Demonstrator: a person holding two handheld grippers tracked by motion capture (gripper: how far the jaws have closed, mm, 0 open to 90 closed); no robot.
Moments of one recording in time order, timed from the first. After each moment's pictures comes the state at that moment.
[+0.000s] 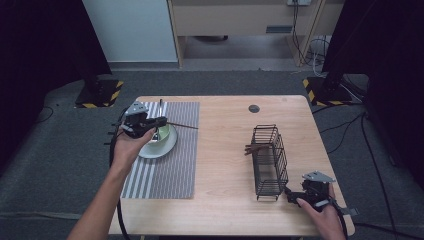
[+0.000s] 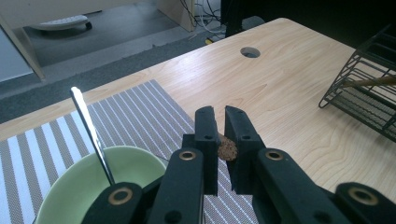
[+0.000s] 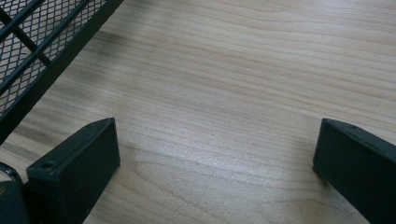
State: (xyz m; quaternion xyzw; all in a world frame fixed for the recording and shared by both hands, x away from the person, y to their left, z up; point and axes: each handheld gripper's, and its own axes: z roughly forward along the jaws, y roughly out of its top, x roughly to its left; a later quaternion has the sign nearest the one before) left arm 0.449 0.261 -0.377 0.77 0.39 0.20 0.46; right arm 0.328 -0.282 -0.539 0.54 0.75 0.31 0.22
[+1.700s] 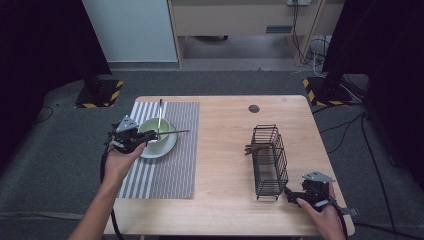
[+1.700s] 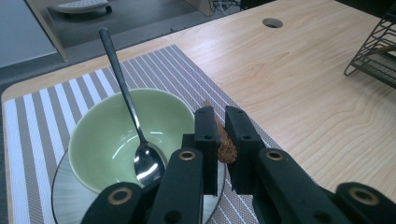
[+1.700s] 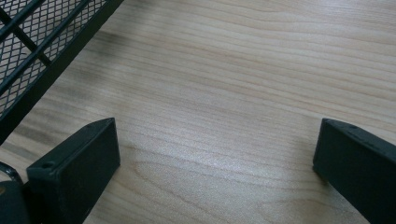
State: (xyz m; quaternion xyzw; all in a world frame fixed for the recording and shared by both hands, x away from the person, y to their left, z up) left arm 0.416 0.290 -0.409 0.77 0.42 0.22 0.43; right arm 0.328 -0.282 -0.539 0.54 0.75 0.31 0.22
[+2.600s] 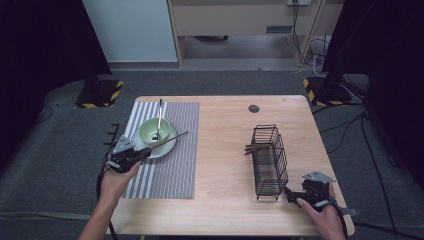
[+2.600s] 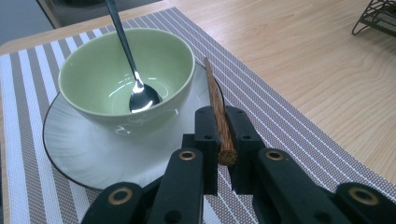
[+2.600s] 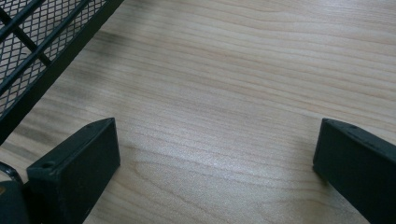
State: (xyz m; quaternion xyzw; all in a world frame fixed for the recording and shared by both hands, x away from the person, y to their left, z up) left arm 0.381 0.305 -0.451 0.78 0.42 0.21 0.41; right arm 0.328 -0.282 -0.539 0.54 0.75 0.31 0.22
